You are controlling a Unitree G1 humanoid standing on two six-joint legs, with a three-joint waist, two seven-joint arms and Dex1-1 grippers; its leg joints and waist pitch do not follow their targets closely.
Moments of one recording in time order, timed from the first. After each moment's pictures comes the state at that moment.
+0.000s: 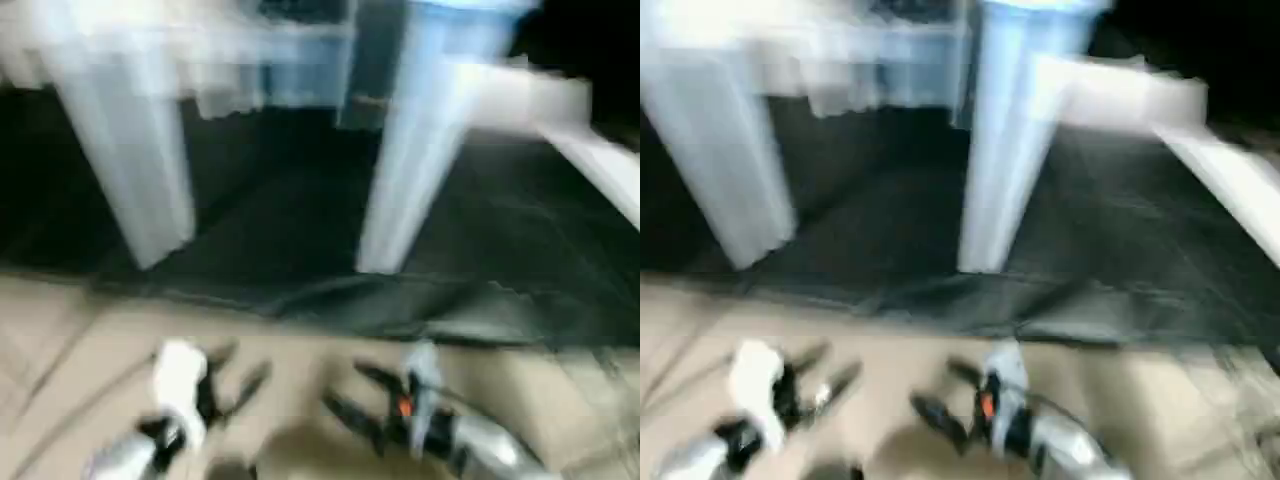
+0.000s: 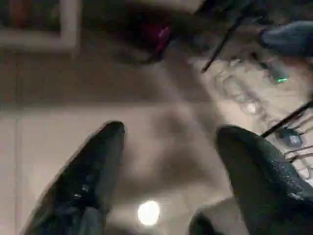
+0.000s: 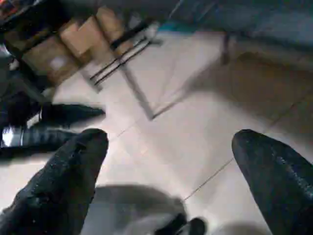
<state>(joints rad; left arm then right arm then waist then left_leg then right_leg) 0.37 0.25 -0.09 0.12 -0.24 0.09 -0.65 0.10 -0.21 0.28 0.23 0.32 0.23 0.76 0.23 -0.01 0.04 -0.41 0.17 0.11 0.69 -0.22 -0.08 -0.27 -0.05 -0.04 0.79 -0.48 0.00</state>
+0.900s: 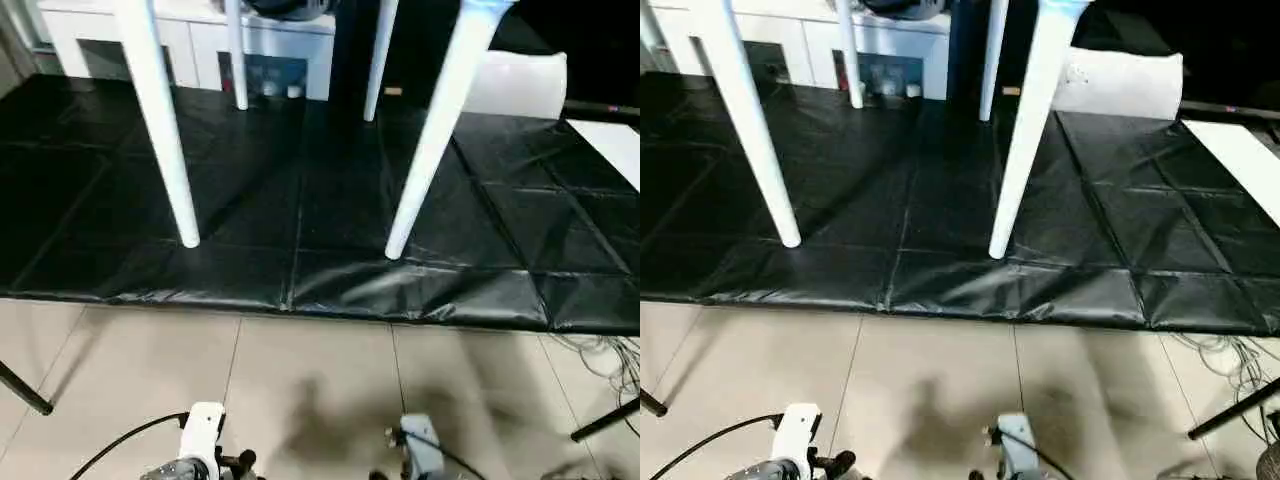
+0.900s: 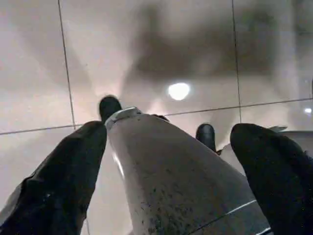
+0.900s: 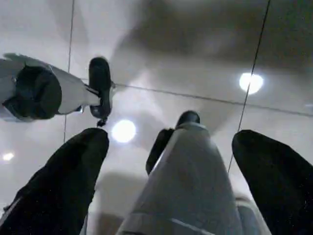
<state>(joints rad) -0.13 0.16 -0.03 1.14 -0.07 0.11 -0.34 -0.18 -0.03 0.12 1.28 0.14 0.20 0.18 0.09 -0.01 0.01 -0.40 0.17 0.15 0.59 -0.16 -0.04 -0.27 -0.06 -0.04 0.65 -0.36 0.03</state>
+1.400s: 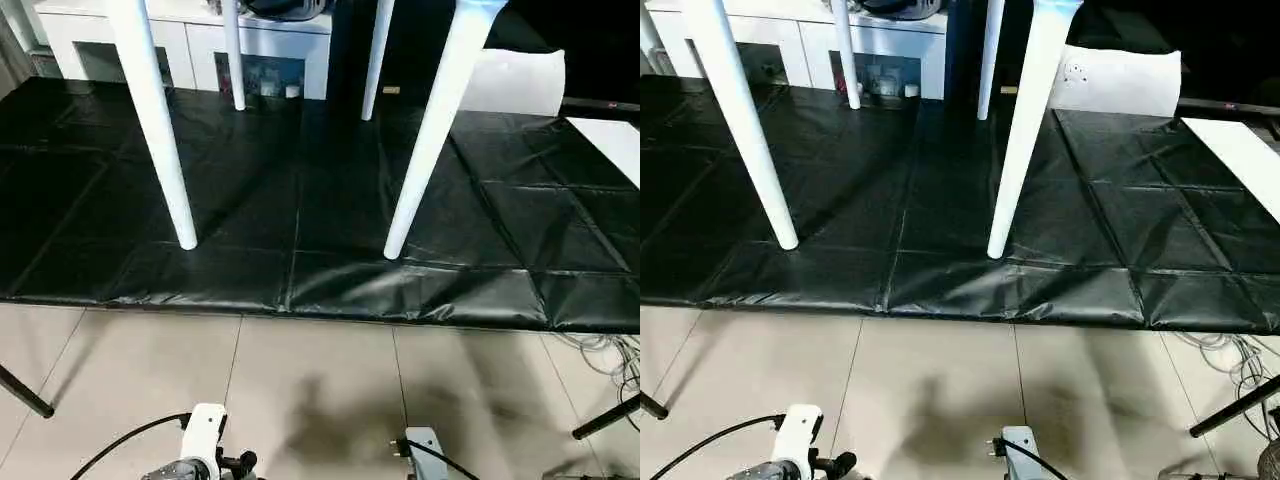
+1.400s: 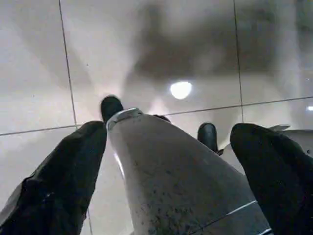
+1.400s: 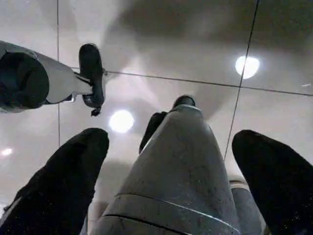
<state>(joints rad) -0.13 0.15 -0.02 1.16 -0.06 0.10 -0.34 -0.19 -0.03 0.11 1.31 0.12 0.21 0.18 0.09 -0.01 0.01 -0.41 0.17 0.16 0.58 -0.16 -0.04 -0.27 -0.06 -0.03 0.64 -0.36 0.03</state>
